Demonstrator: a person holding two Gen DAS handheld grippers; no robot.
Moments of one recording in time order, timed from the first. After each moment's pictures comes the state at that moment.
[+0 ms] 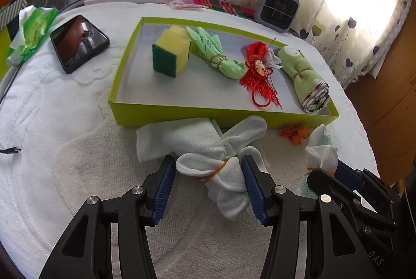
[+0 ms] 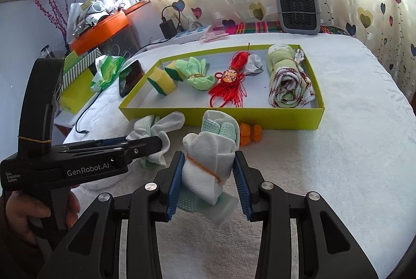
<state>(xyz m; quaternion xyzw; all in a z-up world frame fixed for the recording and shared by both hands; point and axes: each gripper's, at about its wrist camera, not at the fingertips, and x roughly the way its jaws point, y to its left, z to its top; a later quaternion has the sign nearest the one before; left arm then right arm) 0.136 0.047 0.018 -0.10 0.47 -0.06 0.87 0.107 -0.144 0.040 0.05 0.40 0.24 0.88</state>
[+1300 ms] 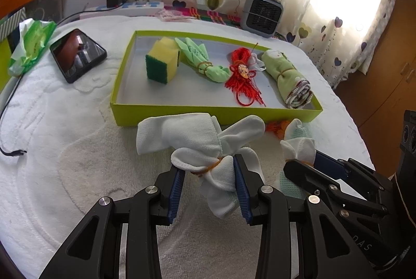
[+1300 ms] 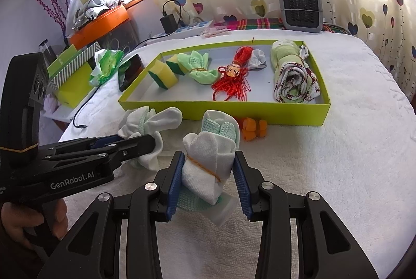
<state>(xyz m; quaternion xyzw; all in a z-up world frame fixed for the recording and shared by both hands) 0.114 0.044 0.033 -0.09 0.44 -0.09 0.89 0.107 -0.138 0.038 0.04 0.41 0.23 0.88</state>
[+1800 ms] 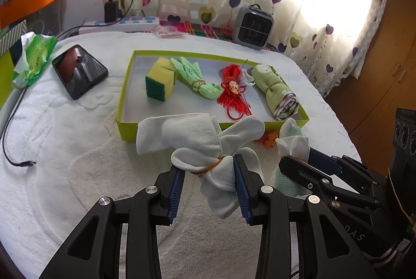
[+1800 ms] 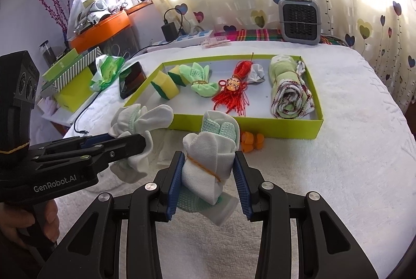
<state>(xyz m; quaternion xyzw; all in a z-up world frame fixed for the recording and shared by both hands) 0.108 0.050 0.056 -0.08 0.41 -0.10 0.90 0.104 -0.138 0.053 0.03 0.39 0.22 0.89</state>
